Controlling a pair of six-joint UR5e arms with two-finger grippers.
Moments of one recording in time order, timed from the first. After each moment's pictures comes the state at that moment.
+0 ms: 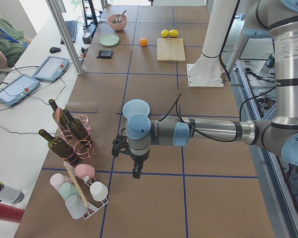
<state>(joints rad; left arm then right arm) -1.60 -1.42 -1.78 -1.54 -2.34 0.15 1.54 -1.68 1.69 -1.57 2.30 -0.24</state>
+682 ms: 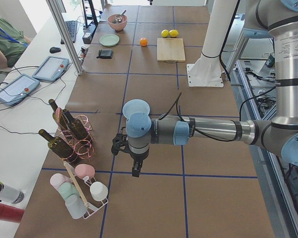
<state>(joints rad) -1.60 -1.42 -1.79 -1.57 -2.33 0.15 1.53 -1.67 1.74 -1.57 2.31 -0.23</state>
